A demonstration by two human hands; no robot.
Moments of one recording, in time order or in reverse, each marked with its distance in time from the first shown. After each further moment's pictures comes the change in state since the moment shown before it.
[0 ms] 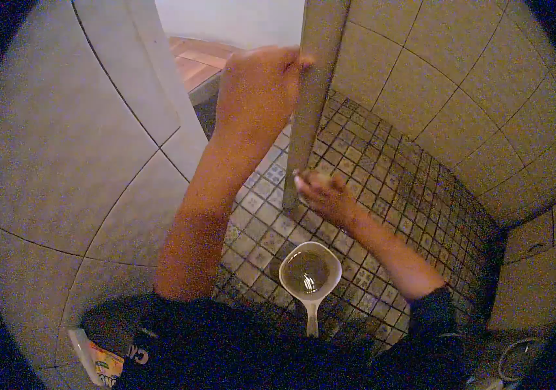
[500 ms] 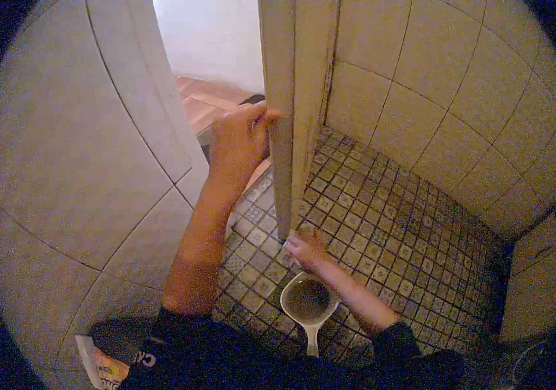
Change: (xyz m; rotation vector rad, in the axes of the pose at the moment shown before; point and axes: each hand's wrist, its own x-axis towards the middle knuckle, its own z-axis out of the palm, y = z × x) left_hand 0.001 -0.010 -0.011 0.034 -0.031 -0.079; right_hand 0.019 -0.055 -0.026 0.827 -0.401 0.301
